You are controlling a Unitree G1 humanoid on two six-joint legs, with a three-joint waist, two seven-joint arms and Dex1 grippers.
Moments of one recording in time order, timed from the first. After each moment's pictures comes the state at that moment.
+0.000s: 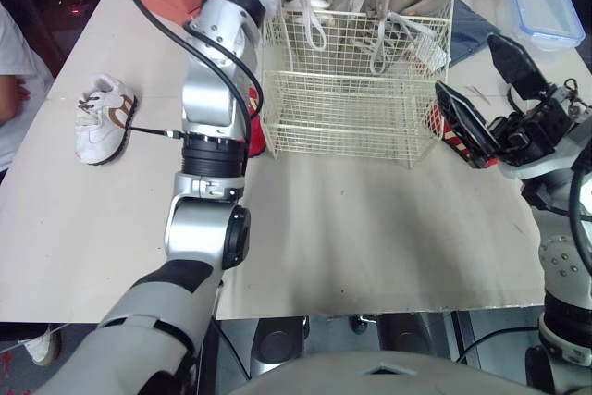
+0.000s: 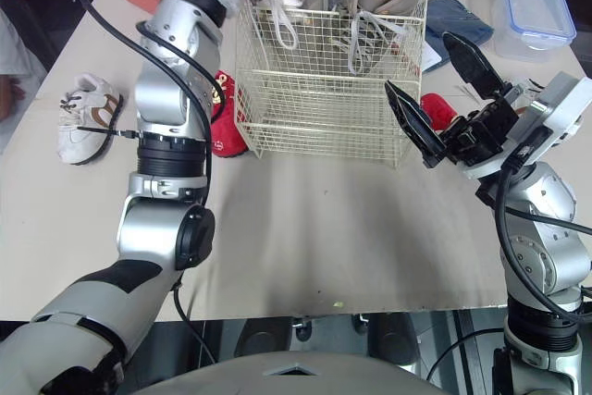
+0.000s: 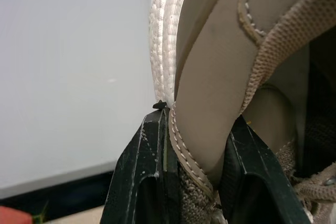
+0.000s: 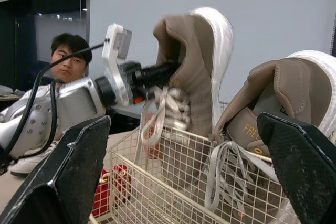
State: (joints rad) left arm -1.02 0.22 0.06 0.28 -0.12 0.13 -0.20; right arm -0.18 -0.42 -0.21 -0.59 0.73 0.19 0.57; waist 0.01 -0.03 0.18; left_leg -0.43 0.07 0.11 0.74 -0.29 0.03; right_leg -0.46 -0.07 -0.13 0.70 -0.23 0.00
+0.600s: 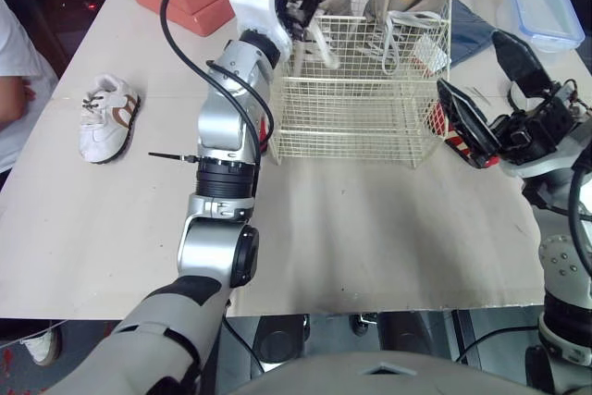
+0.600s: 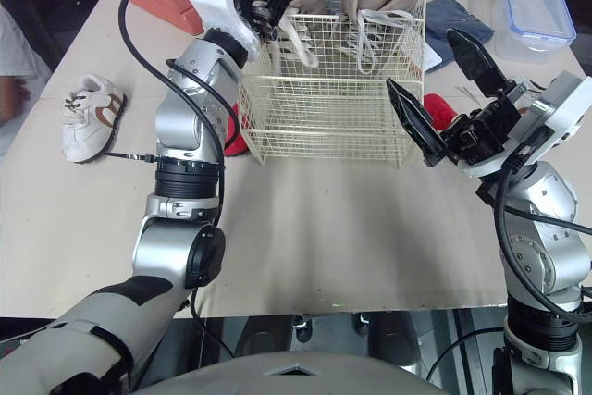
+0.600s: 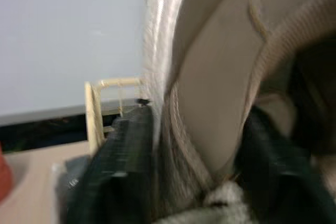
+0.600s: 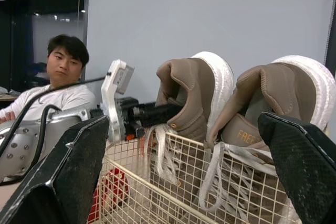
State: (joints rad) left arm -0.94 0.17 0.08 0.24 -0.18 0.26 -0.23; right arm -0.18 -0.42 -0.21 -0.59 0.72 0.17 0.56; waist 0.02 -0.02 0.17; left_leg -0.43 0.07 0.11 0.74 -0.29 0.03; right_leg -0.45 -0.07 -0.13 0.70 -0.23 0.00
